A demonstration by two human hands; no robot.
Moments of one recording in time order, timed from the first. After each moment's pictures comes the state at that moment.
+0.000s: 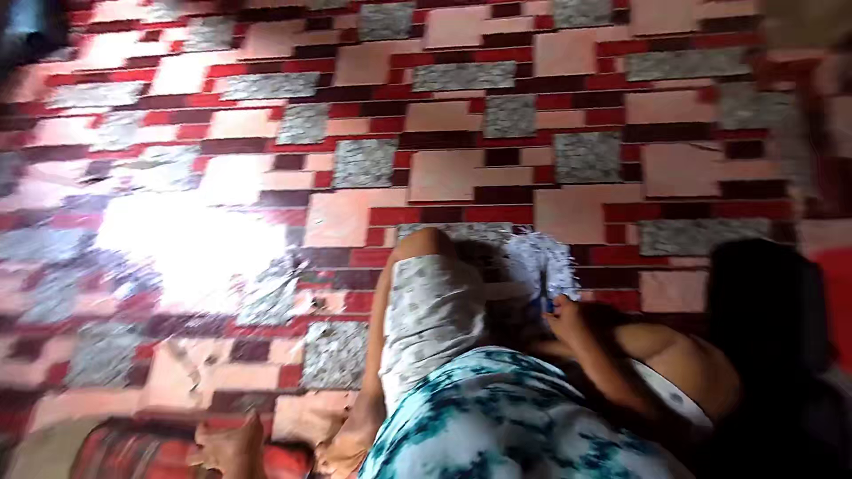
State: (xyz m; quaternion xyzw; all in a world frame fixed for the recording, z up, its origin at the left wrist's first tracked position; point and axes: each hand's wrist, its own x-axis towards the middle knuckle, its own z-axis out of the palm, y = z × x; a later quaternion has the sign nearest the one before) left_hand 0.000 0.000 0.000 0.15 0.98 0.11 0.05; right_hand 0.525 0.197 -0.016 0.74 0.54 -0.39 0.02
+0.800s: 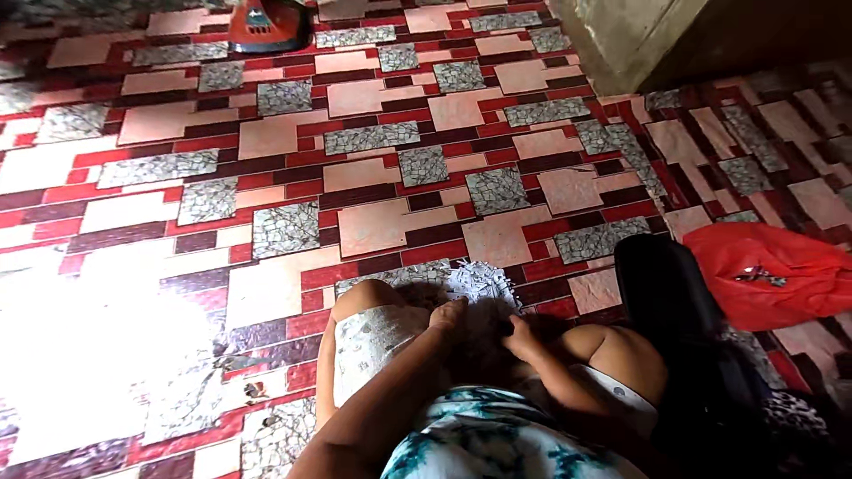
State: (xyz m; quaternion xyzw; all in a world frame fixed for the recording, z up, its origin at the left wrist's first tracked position) left_hand 0.370 0.290 -0.008 0.71 0.53 -0.23 0.41; right_hand 0.540 0.204 -0.027 0.76 0.45 -0.46 -0.04
